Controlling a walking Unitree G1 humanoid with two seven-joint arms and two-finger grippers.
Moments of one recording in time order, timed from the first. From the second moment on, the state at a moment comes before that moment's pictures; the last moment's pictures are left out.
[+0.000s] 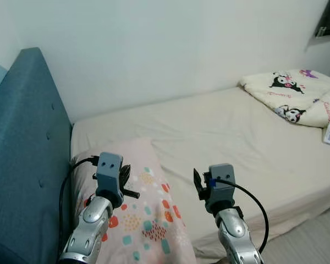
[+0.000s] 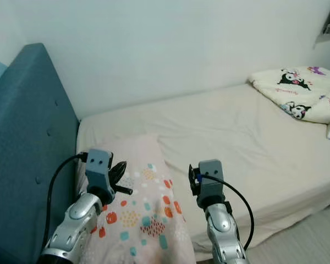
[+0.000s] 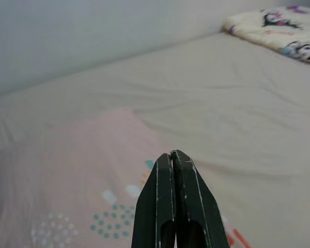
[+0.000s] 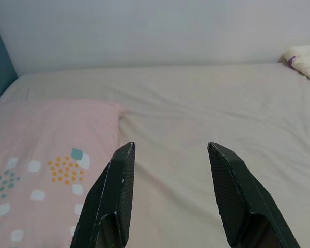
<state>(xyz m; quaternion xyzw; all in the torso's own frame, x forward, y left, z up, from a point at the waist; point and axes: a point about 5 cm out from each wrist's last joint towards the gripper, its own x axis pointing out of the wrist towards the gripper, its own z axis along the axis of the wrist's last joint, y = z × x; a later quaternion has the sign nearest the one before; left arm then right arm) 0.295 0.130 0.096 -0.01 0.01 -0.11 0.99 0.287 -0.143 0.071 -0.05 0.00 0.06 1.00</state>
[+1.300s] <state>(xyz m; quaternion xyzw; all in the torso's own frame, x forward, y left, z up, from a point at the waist) 0.292 0.134 0.096 -0.06 0.01 -0.08 0.99 0.289 -0.135 0.061 -0.04 0.05 0.08 0.99</state>
